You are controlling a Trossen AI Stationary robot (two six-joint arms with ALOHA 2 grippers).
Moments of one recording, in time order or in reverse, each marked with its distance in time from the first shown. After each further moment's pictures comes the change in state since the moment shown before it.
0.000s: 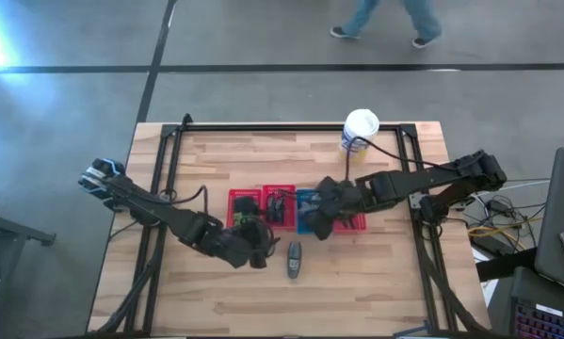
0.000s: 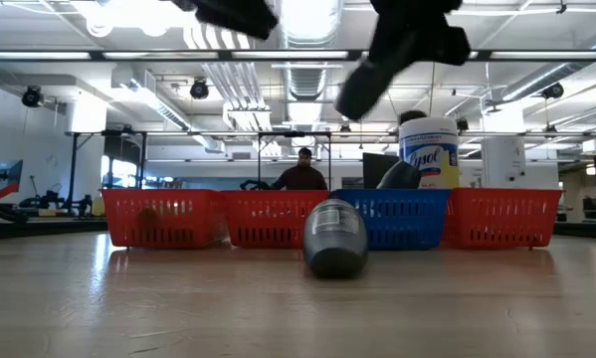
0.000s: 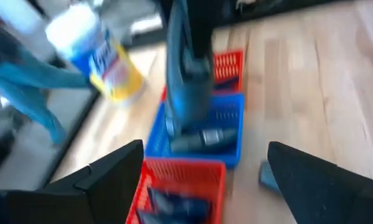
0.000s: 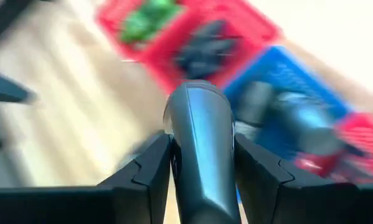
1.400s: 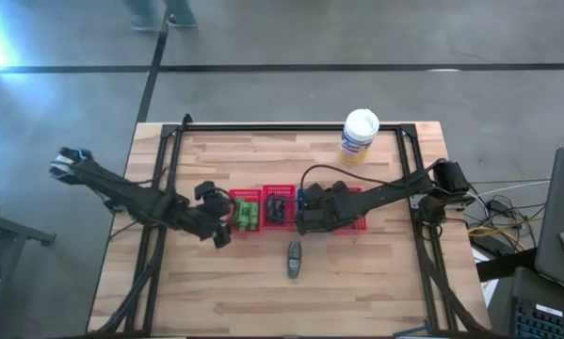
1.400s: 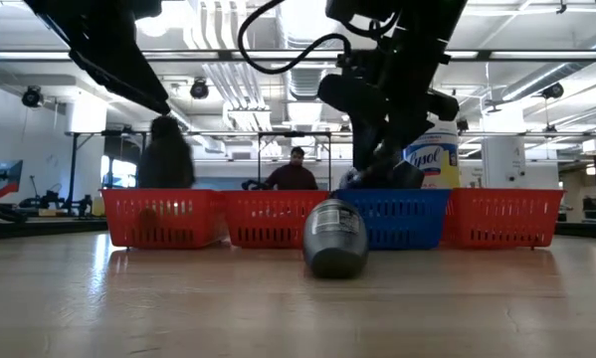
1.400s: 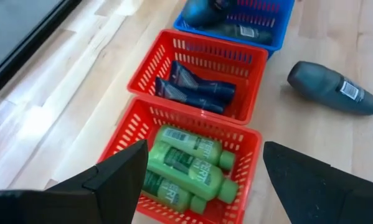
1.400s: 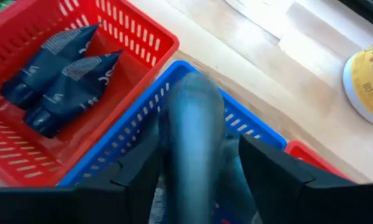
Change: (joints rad) left arm 0.076 -0.414 -0.388 -0.236 0.185 -0.397; right arm -0.005 0.323 -0.012 -0.066 0.438 0.124
